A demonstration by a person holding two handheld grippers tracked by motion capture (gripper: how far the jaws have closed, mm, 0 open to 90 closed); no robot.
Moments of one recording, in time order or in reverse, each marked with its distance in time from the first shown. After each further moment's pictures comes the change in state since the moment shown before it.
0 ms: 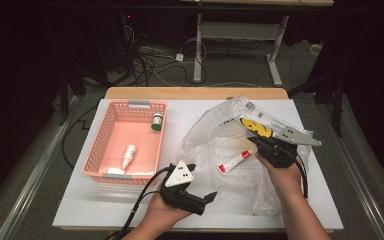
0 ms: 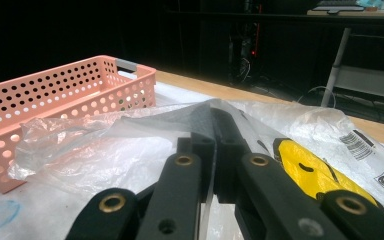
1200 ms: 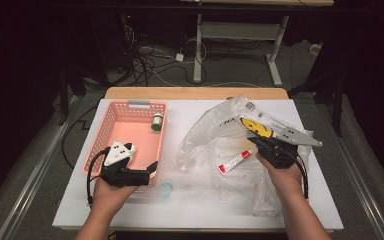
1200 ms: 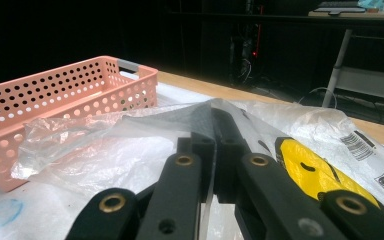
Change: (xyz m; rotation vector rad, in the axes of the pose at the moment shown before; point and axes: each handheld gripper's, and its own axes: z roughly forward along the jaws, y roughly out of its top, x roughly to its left) left arm 0.089 -0.022 -0.096 0.006 0.389 -0.124; right arm 0.001 0.000 -0.002 -0.002 0.004 -0.003
